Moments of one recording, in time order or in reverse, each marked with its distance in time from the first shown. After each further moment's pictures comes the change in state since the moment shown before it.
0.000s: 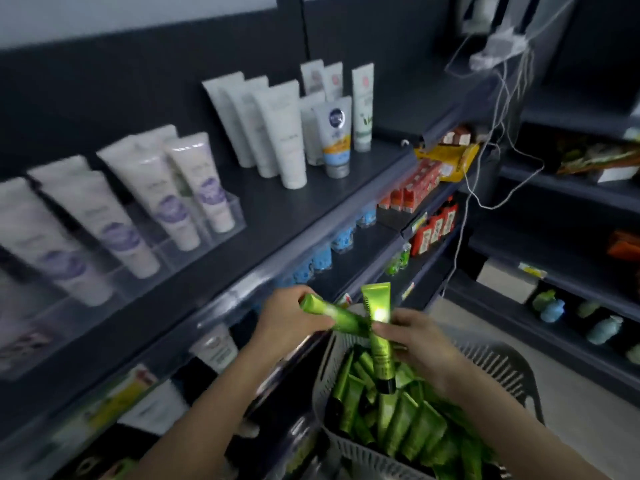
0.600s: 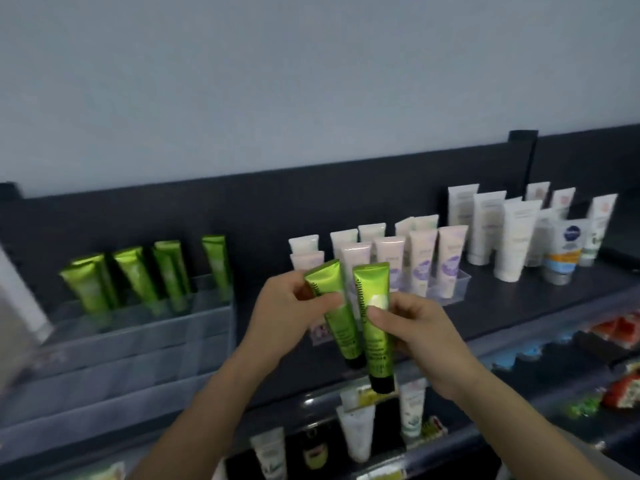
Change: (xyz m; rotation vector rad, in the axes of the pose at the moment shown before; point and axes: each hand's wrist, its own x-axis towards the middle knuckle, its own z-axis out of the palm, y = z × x) left_hand -0.189 -0.012 -0.270 -0.268 0.608 0.129; right_hand -0.100 -0.109 0.293 -0.132 -0.592 -0.483
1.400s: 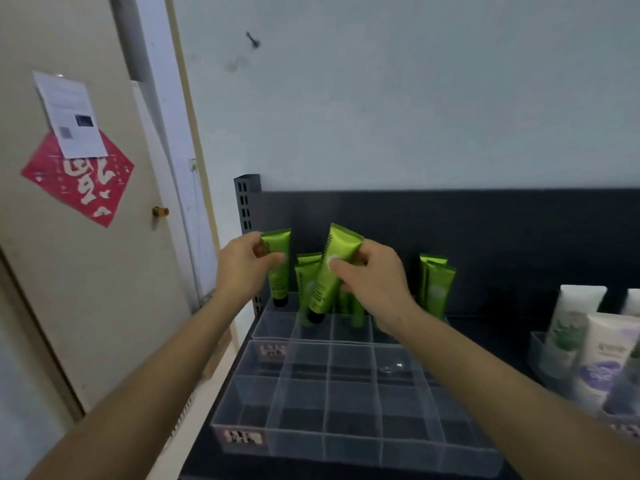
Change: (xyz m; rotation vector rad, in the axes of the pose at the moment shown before) left_hand 0.023 -0.113 -0.392 0.559 0.631 -0.070; right_hand 0.168 0.014 0.377 -0.285 -0.118 -0.231
